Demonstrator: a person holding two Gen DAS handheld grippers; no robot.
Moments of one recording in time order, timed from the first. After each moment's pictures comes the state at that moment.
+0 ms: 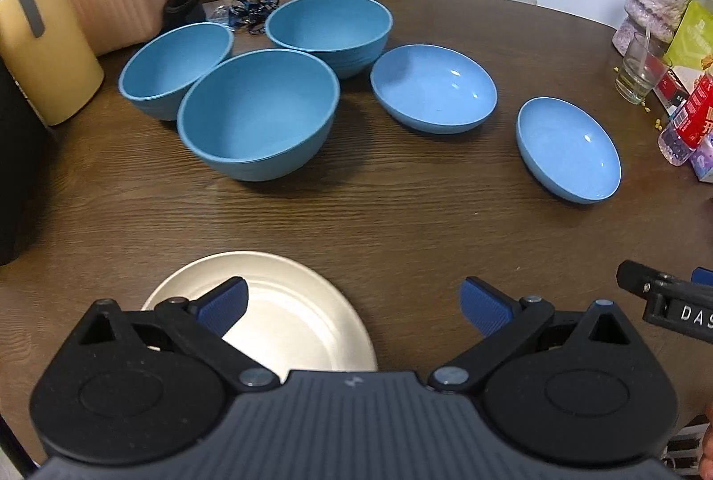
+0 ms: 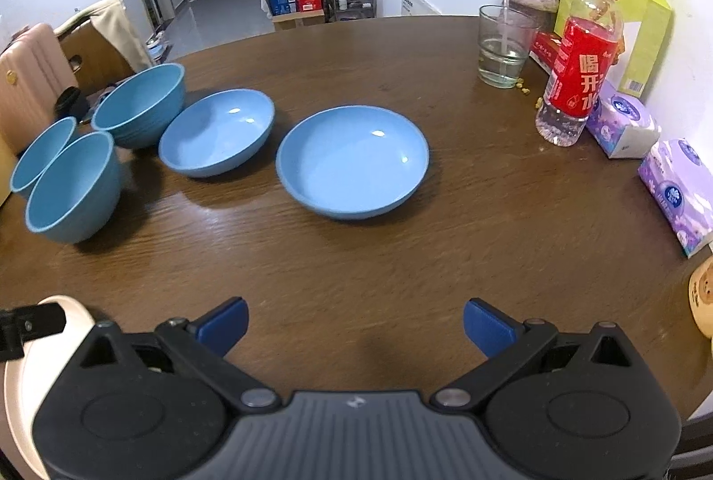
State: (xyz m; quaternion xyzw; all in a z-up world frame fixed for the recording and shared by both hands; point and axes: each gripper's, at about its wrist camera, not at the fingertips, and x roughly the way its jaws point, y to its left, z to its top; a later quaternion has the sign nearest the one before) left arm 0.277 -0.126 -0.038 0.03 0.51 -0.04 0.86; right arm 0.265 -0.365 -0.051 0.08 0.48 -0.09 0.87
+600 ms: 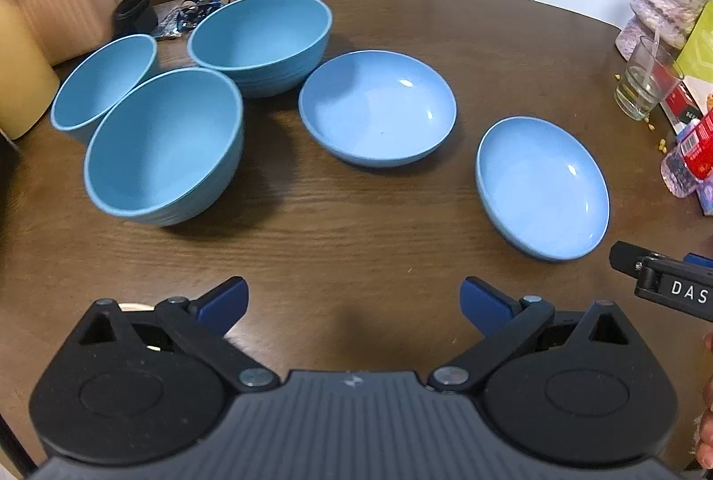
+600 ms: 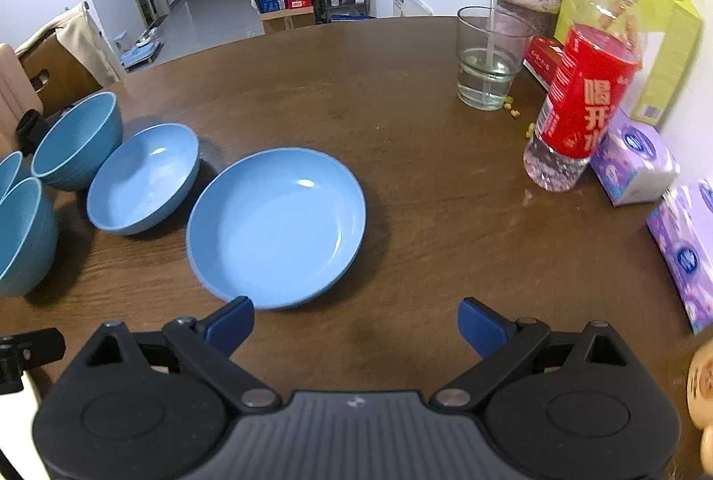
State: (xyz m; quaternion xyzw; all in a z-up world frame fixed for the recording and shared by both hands) left arm 0.335 -0.202 -0.059 0.02 0.52 -0.04 0.85; right arm 0.344 -0.441 -0.075 0.08 0.49 -0.08 0.86
